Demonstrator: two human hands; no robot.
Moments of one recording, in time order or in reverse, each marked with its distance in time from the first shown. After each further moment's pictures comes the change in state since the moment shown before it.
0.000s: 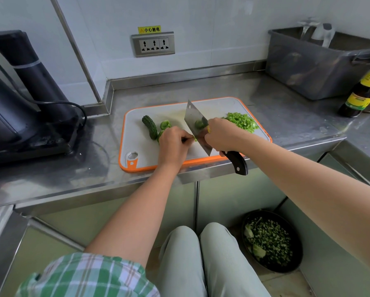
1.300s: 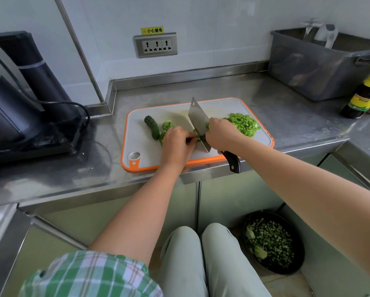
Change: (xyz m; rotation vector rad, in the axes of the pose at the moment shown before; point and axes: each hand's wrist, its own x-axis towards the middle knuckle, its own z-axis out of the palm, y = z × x) left_hand 0.005 -0.012 0.012 0.088 -0.032 0.047; right_hand 0.021 0.005 0.015 -0.051 0.116 0.030
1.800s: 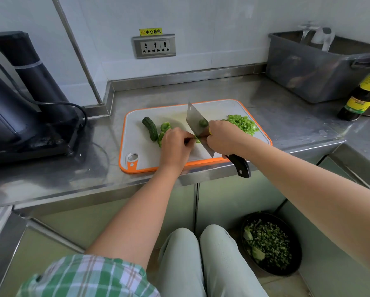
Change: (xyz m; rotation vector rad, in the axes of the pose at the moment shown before) left_hand 0.000 0.004 -0.003 0.007 0.031 0.007; right_hand -0.016 0.001 -0.015 -0.099 -0.059 -0.078
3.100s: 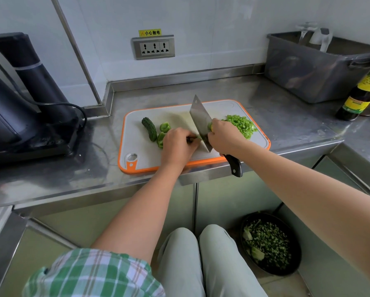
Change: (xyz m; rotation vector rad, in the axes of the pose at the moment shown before) left_hand -0.002 0.016 -0.005 -0.083 -0.023 -0.021; right_hand 0.016 0.014 0.017 0.103 0.132 0.061
